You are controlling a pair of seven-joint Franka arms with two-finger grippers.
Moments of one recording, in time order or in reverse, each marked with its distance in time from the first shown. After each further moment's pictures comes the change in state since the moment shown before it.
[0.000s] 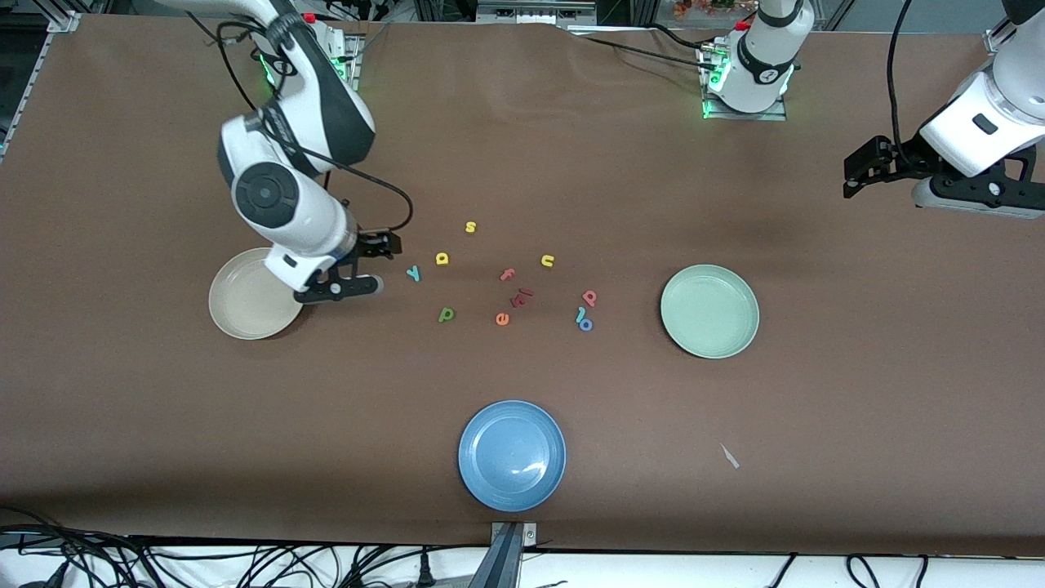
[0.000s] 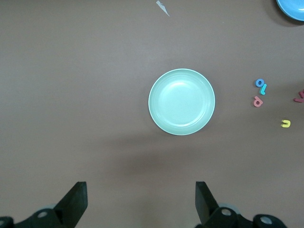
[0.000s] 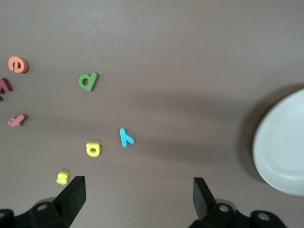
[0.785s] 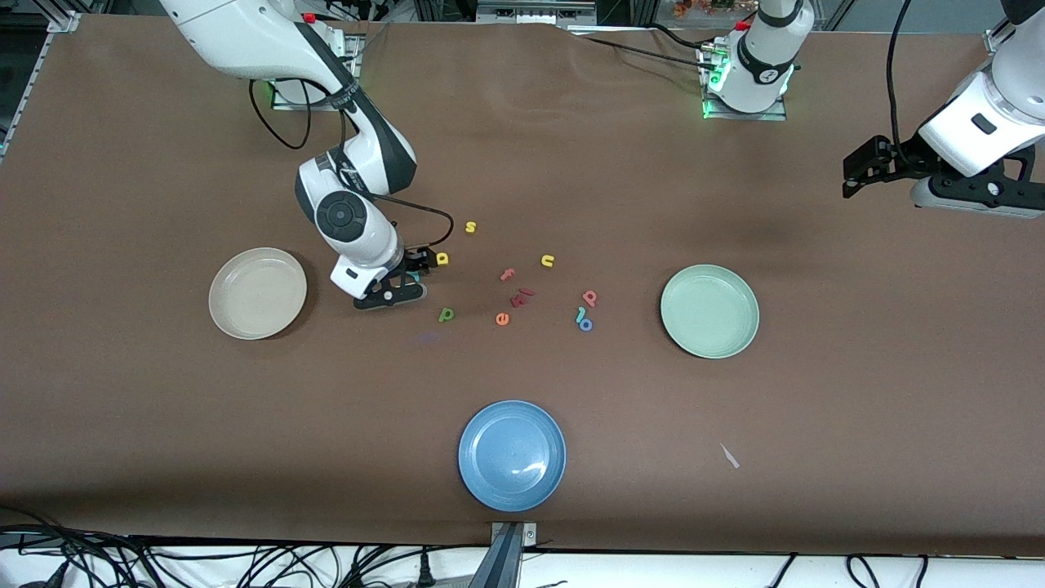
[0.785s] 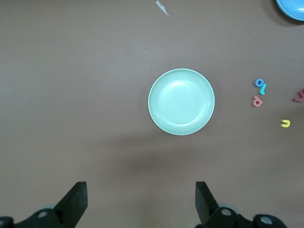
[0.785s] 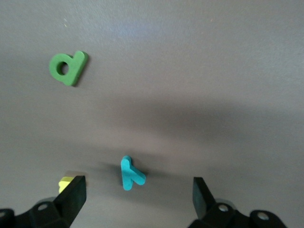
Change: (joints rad) left arm -0.001 0.000 -0.001 0.000 0.000 0.000 0.000; right arm 0.052 0.145 0.000 -0.170 -0.061 0.341 0.021
